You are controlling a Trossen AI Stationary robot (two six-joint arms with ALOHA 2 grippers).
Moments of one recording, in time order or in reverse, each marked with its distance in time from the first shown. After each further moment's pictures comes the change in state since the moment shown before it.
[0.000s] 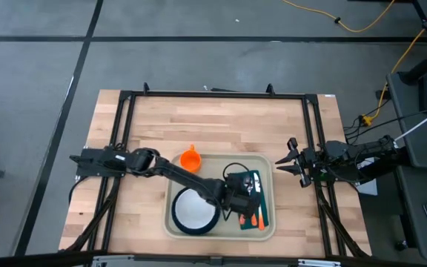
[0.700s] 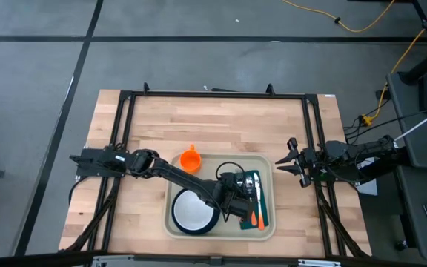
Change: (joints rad) left arm -0.015 0.015 0.103 -0.219 -0.089 -0.213; right arm 0.000 0.000 0.000 0.000 0.000 0.000
